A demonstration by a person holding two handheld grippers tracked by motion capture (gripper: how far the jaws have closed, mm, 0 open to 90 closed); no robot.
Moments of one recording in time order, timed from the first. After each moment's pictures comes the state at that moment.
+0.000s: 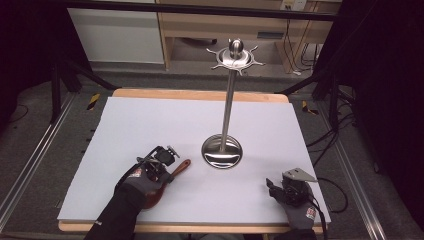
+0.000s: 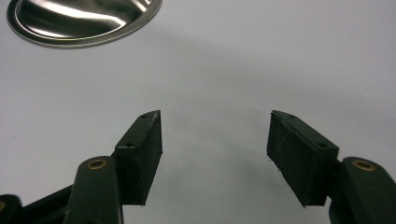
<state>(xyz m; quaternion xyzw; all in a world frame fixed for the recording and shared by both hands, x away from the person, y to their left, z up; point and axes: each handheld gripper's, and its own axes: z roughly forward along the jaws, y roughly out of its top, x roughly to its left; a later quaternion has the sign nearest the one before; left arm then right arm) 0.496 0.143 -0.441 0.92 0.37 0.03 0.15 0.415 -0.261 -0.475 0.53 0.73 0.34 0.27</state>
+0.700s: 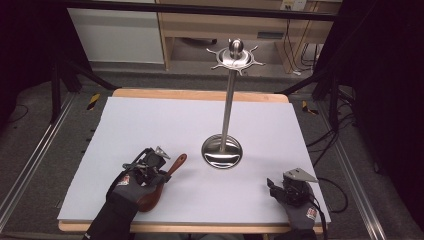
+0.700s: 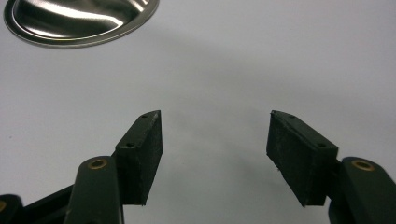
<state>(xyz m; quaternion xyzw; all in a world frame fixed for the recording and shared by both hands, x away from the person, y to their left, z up) 0.468 0.166 -0.420 0.90 0.37 0.07 0.24 0.414 -0.262 -0.475 0.53 0.73 0.34 0.27</state>
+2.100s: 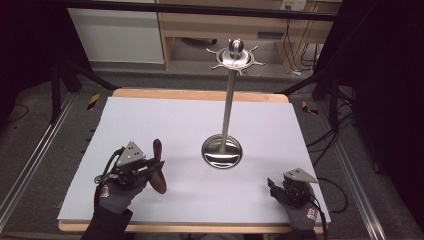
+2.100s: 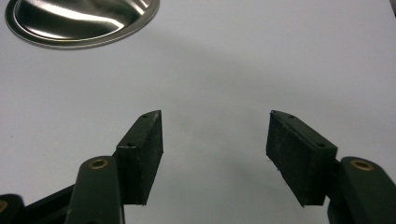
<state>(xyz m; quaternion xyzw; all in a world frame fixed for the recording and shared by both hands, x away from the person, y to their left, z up) 0.419 0.196 -0.366 0.81 0.35 0.19 0.44 0.412 -0.261 -0.472 0.52 0.73 0.34 0.28</state>
